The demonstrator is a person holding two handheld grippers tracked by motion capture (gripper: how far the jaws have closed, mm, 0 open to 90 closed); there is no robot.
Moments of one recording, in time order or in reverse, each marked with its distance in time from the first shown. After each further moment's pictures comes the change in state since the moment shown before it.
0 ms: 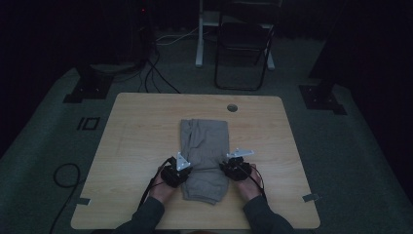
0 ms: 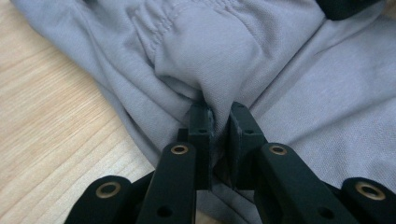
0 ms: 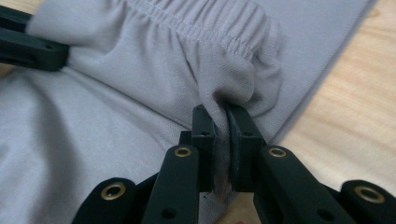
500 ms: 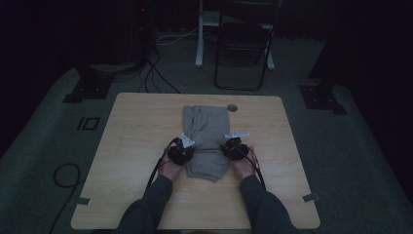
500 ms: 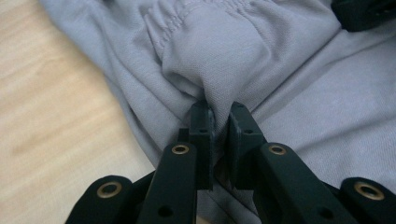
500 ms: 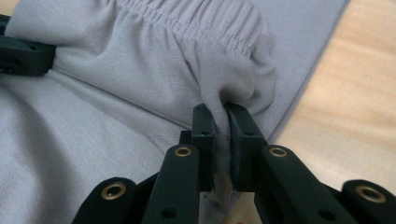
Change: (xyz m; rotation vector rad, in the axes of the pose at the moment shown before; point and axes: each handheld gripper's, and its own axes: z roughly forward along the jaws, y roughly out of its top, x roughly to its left) left arm 0.042 0.046 0.055 -0.013 0.092 -0.053; right arm -0.041 0.046 0.040 -0.017 -0.113 0.031
